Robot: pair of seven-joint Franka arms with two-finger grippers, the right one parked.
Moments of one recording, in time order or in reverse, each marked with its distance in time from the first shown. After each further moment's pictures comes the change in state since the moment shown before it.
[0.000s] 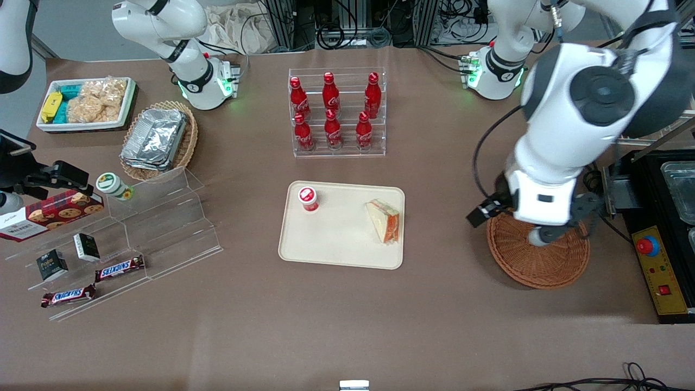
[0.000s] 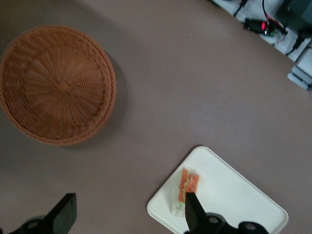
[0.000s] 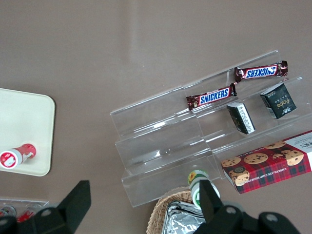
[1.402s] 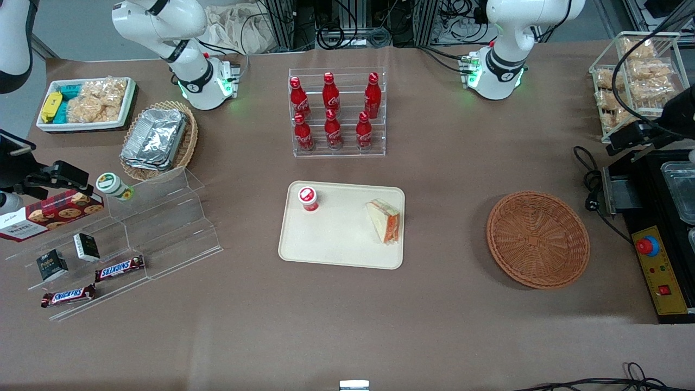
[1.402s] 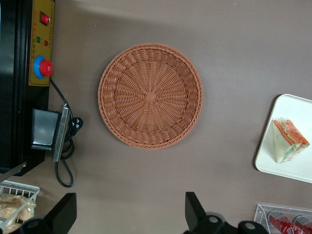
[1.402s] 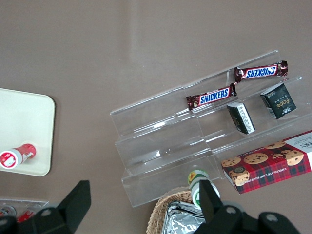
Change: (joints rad) arm 0.474 -0.451 -0.106 -0.447 -0.020 -0.019 0.801
